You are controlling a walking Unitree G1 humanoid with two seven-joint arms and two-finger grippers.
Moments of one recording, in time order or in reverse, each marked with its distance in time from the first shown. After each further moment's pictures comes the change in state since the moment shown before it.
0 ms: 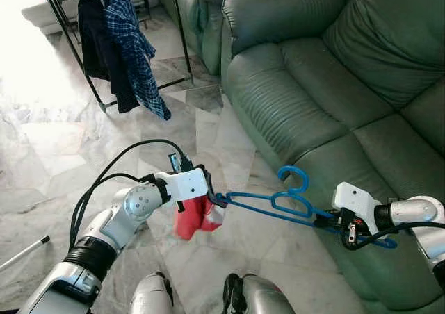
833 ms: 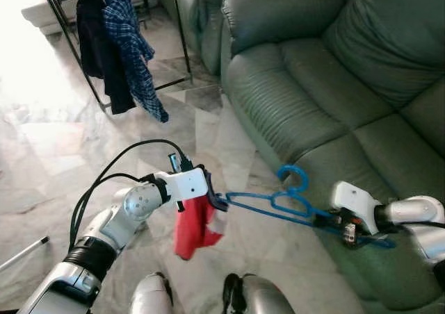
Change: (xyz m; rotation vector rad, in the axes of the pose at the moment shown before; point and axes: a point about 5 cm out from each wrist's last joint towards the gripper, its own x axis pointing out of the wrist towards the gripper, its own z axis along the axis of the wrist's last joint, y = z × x) left arm 0.002 0.002 0.007 -0.001 -0.022 0.017; right arm 0.036 0.010 0.005 0.131 -0.102 0.018
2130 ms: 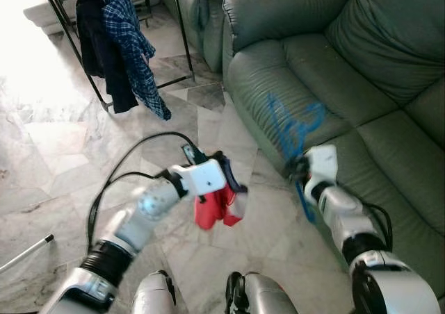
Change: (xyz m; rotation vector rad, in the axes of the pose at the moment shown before) left arm 0.011 -0.002 0.034 -0.040 -0.140 0.122; right arm 0.056 -0.037 0.045 0.478 -0.382 -0.784
